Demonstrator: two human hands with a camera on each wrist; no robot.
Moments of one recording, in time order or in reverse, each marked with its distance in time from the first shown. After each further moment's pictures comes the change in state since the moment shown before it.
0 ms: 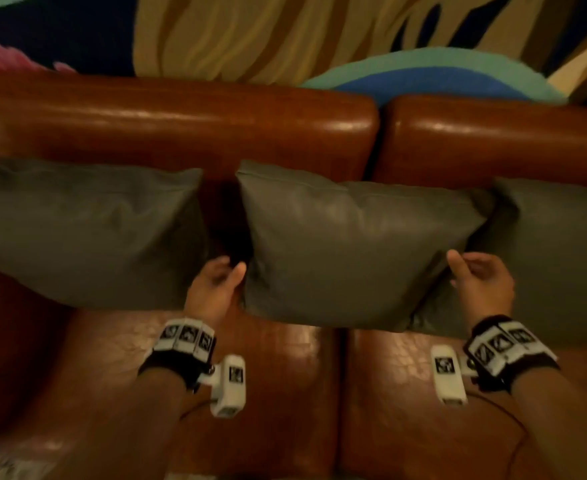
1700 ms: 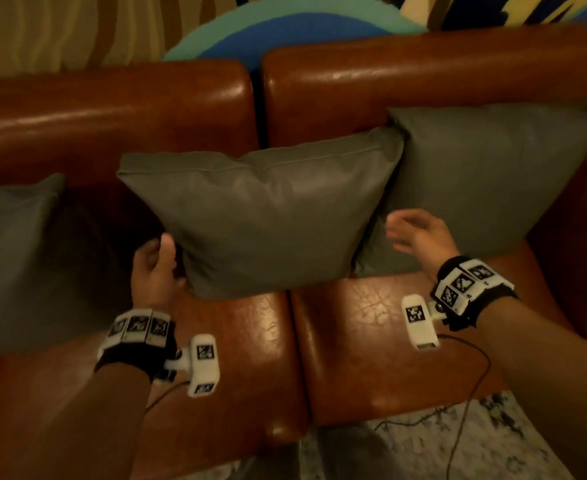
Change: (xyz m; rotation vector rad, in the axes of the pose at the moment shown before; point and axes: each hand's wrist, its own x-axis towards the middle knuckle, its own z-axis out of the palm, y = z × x) left_hand -0.031 0.032 0.063 -0.220 0.019 -0.021; right_hand 0.013 0.019 -0.070 0.079 -0.198 0.162
